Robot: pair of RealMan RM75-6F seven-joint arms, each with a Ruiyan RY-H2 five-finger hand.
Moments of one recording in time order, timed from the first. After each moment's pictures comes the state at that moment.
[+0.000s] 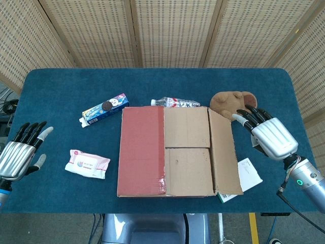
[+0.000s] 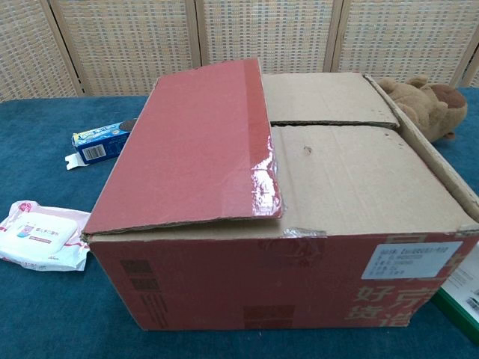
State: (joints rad) left arm -0.29 -0.90 -0.07 -1.78 1.55 1.26 0.15; right arm 0.55 -0.75 0.11 -1.78 -1.58 1.13 0.05
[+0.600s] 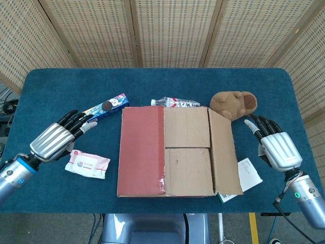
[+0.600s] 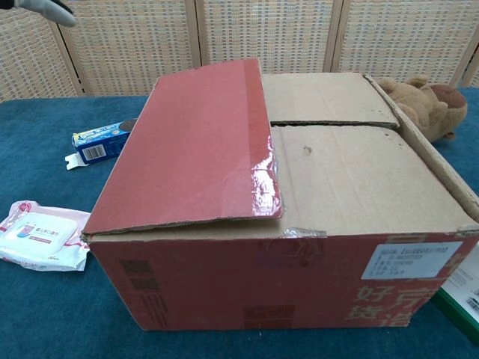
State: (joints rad) left arm -0.59 -0.80 -0.13 -1.80 1.72 0.97 -0.08; right arm 0.43 -0.87 0.08 -1.83 -1.43 1.22 -0.12
